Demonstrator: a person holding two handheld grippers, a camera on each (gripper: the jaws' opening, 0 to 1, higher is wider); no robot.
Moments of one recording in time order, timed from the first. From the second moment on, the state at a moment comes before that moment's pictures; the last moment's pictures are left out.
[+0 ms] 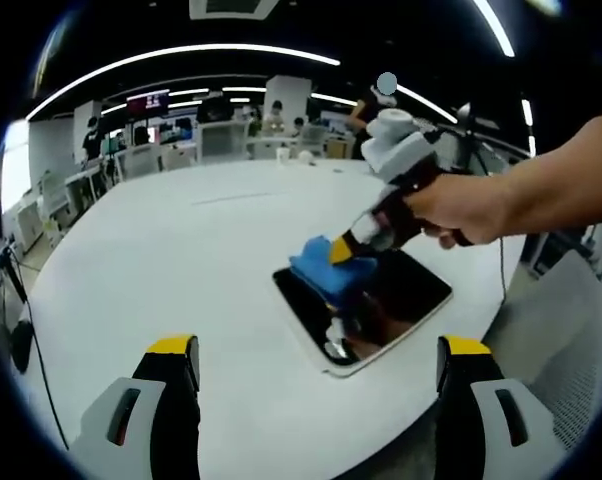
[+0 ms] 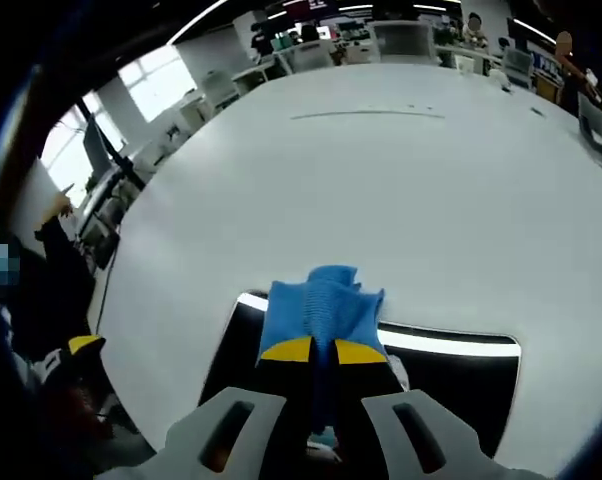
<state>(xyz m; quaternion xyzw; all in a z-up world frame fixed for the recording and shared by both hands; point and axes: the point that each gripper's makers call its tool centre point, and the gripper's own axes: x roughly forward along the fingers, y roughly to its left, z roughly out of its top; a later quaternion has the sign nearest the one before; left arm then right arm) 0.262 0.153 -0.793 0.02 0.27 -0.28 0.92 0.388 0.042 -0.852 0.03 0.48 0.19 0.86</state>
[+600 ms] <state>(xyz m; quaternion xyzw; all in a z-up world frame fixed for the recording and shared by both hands) 0.262 0.152 -0.795 0.02 0.27 -0.28 0.92 0.393 0.079 -0.850 0.02 0.48 0.22 0.85</state>
